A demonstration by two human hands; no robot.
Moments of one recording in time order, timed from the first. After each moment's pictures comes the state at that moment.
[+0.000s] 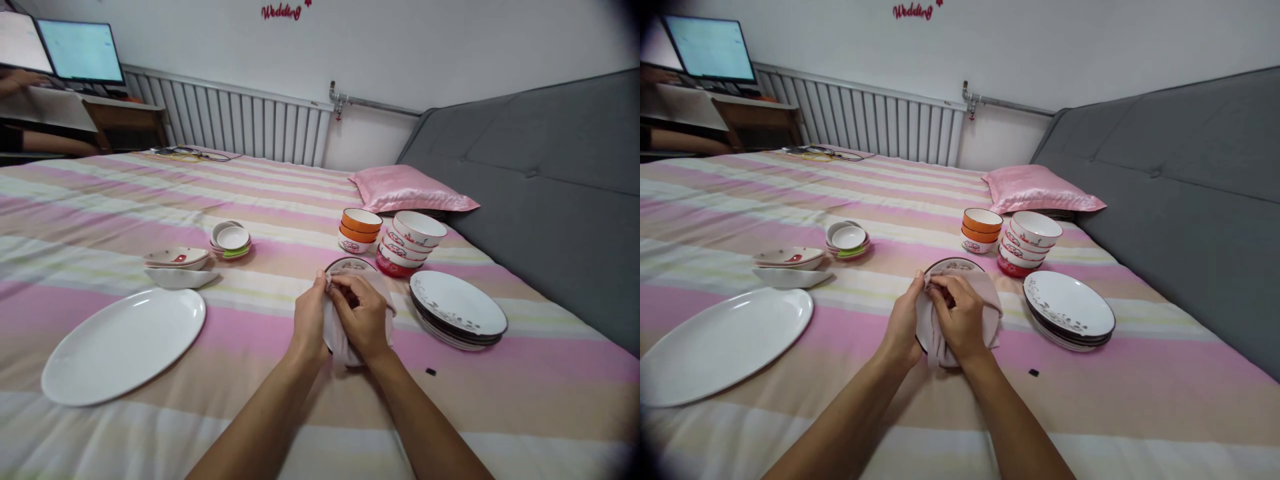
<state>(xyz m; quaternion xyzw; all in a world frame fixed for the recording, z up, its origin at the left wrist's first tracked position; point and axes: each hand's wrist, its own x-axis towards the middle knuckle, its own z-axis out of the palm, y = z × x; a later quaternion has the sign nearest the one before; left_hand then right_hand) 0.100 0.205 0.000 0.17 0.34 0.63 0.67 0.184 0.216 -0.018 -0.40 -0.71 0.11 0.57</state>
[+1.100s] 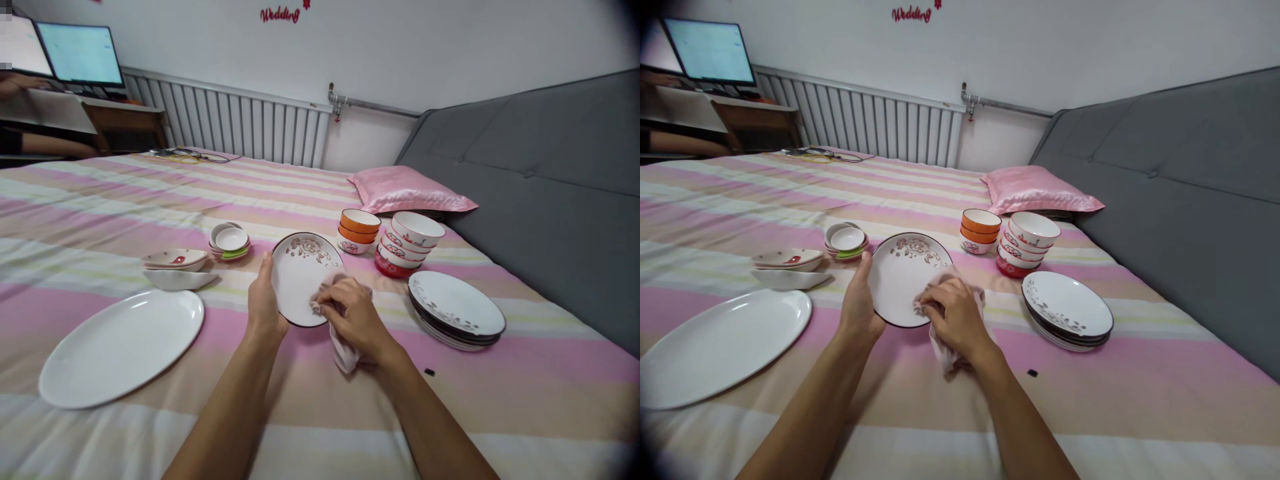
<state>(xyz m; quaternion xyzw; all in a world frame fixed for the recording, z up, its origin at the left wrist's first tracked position) 0.049 0.223 0.016 0.16 0.31 0.72 0.60 0.197 0.221 -0.010 -0.38 -0.83 0.13 0.38</state>
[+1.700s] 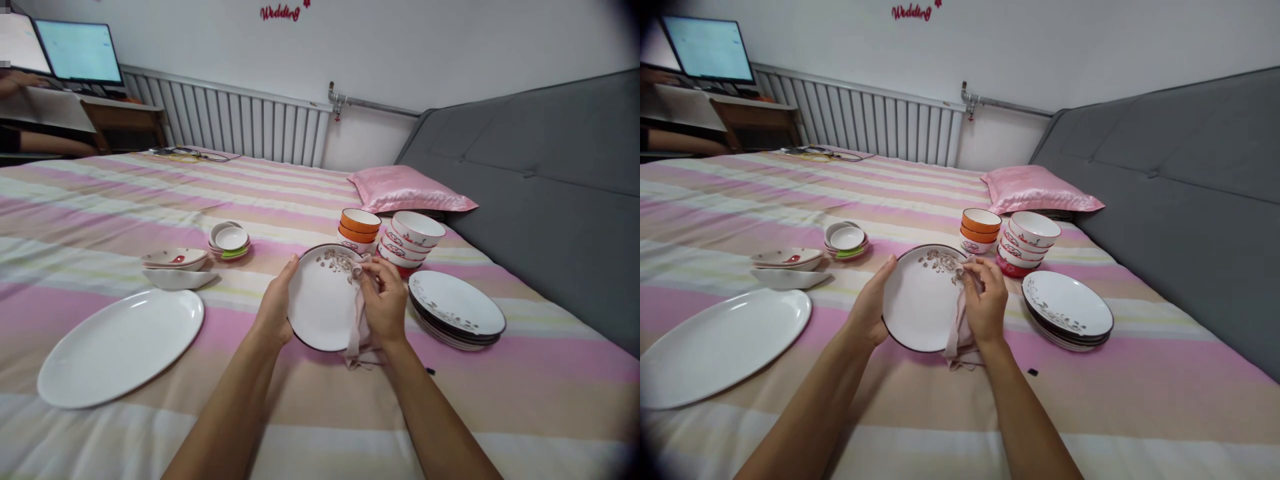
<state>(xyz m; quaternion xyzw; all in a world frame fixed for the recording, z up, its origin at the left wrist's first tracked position) 0.053 0.214 0.020 0.21 0.35 0.58 0.71 0.215 0.238 -0.019 -0.45 -0.62 0.06 0.64</state>
